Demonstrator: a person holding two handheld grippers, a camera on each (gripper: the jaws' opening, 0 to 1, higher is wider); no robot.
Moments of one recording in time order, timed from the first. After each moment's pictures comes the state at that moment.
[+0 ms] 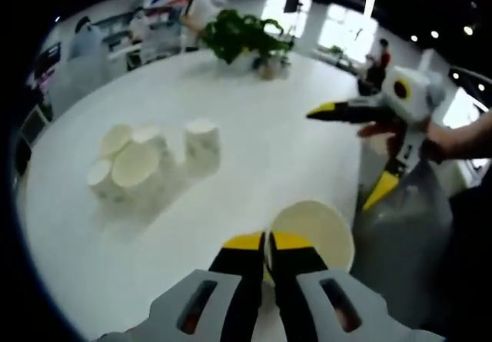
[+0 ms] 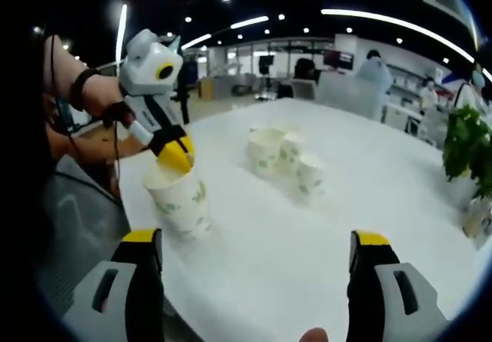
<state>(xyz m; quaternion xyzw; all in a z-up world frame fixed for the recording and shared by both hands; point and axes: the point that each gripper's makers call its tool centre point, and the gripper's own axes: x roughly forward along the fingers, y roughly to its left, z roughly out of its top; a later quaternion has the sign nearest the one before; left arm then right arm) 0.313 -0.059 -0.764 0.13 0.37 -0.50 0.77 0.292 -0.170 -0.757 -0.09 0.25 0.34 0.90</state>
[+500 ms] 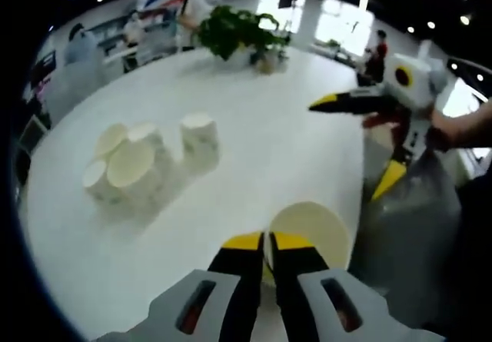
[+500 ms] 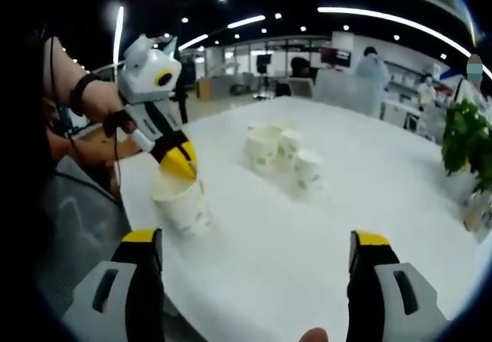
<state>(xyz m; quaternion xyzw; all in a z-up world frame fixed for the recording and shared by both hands) 0.314 -0.061 -0.774 0.14 0.37 -0.50 0.77 0.290 -0.175 -0.761 -0.08 0.25 0.34 0.90</state>
